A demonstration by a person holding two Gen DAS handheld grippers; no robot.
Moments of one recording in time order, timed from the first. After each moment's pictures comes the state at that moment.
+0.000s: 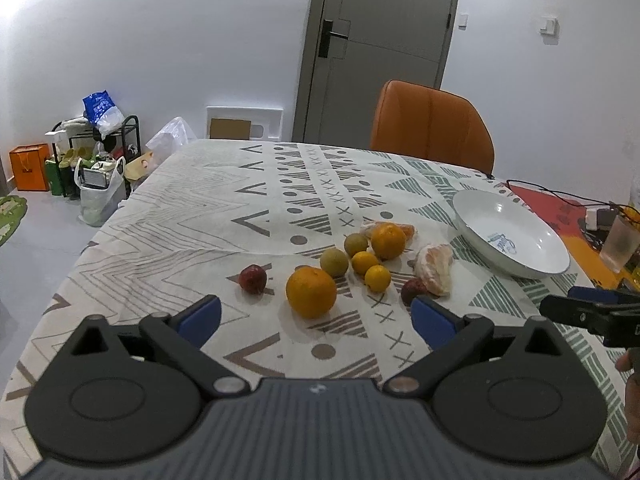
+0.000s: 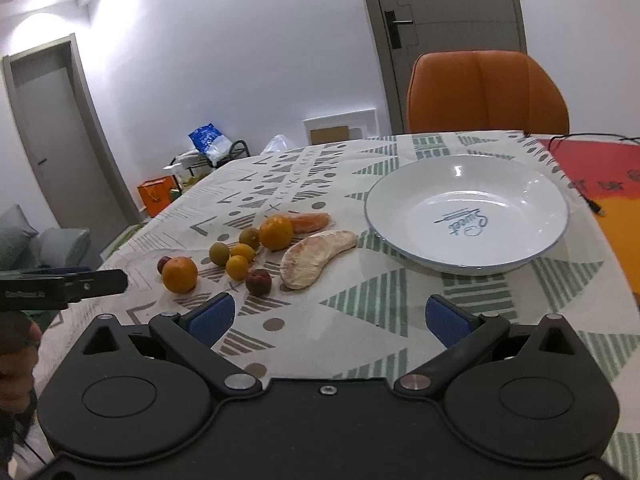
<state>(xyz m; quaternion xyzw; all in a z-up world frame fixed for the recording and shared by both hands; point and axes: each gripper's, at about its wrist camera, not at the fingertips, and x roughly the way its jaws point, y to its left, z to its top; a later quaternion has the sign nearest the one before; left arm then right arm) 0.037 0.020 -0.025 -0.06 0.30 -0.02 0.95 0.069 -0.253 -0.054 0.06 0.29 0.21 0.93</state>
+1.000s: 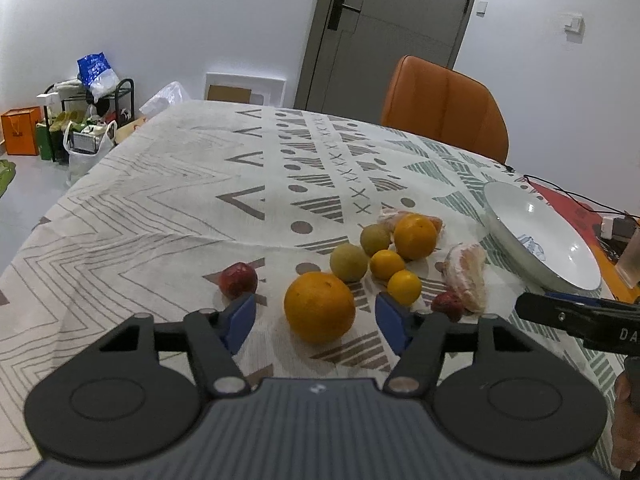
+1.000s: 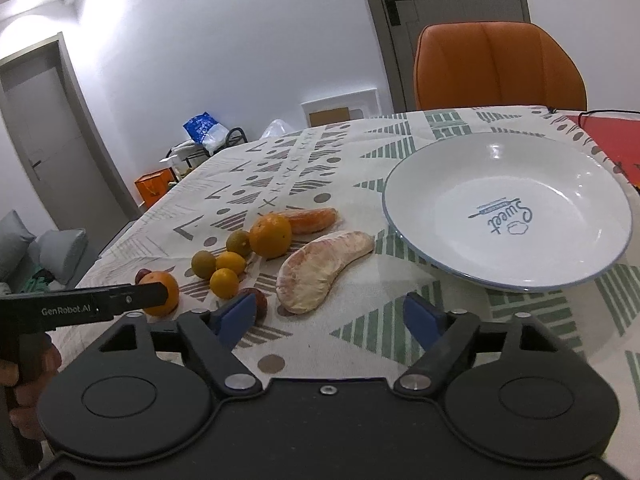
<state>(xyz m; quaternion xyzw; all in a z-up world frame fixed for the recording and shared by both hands) 0.099 0.029 -0.063 -0.10 0.34 -0.02 0.94 0.124 -0.221 -0.077 0.07 0.32 0.21 0.92</state>
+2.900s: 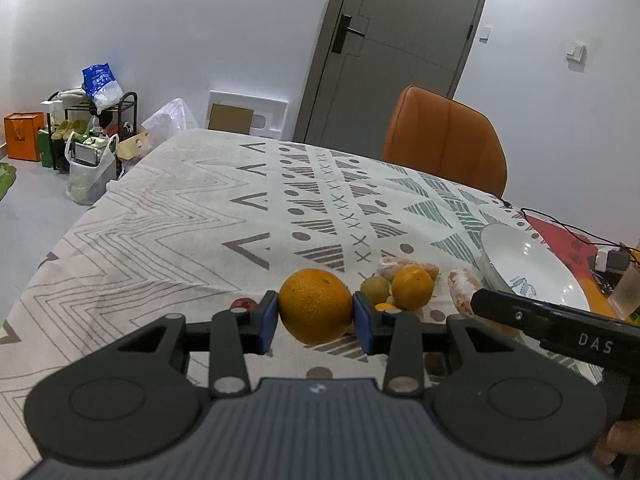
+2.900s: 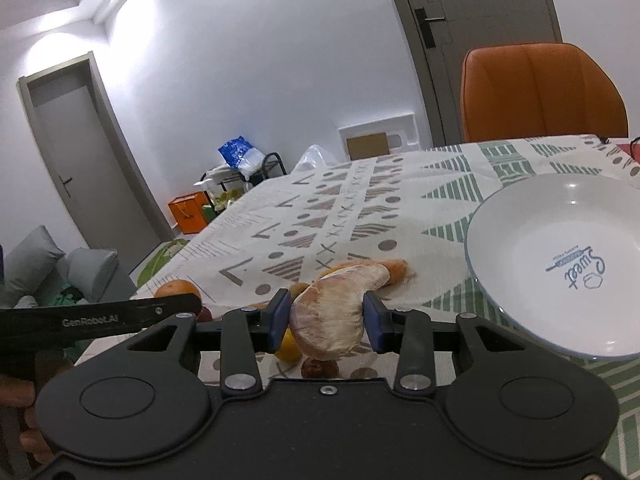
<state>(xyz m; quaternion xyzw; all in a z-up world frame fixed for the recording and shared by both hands) 0.105 0.042 -0.036 -0.12 0.31 -0.03 0.94 0.140 -0.185 -0.058 0.09 0.28 0.26 0.92</state>
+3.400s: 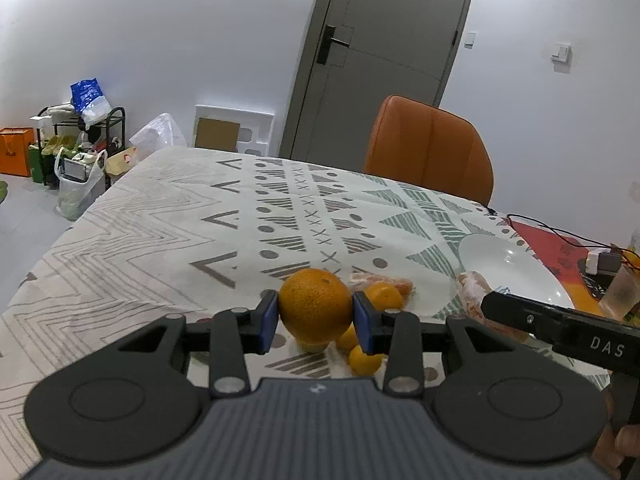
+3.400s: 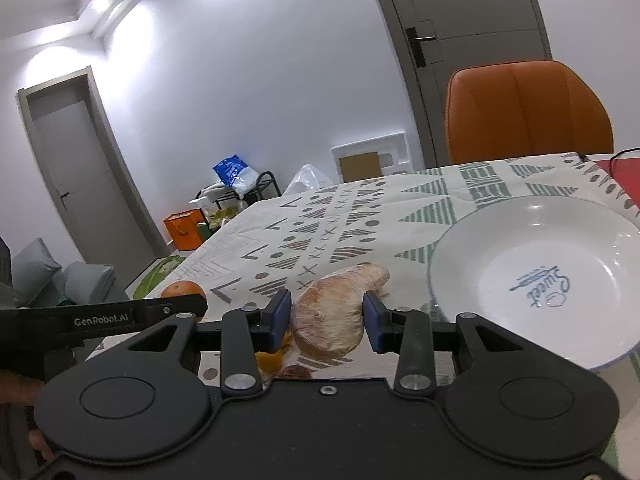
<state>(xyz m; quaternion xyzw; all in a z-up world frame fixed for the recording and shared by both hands) 0.110 0.018 -0.027 -0.11 0.29 -0.04 0.95 0.135 -0.212 -0.047 0.10 0.25 0.25 0.93</state>
